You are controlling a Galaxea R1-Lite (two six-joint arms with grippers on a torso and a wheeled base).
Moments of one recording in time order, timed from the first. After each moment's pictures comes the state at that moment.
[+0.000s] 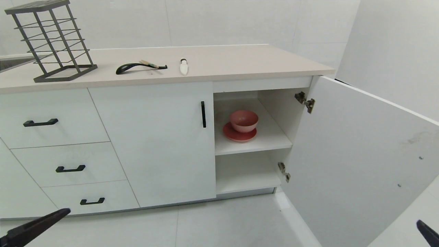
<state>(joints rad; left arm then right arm) -0.32 0.61 0.00 -0.51 -0.28 0.04 0.25 0.48 -0.01 -0.37 -0.14 0.01</state>
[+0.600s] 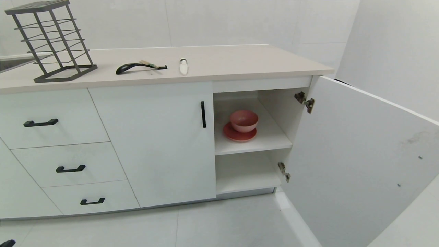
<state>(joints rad) -0.08 0.12 0.00 -0.15 -0.21 0.00 -0.01 0.06 0.00 -0.01 0.04 0.00</state>
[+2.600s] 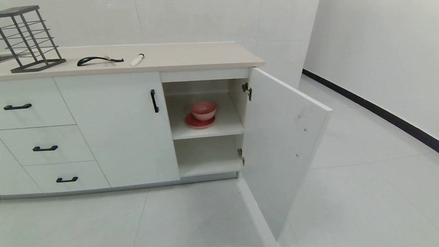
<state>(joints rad) 0.00 0.00 0.00 0.00 -0.08 0.02 0.00 0.00 0.00 0.01 0.04 0.00</state>
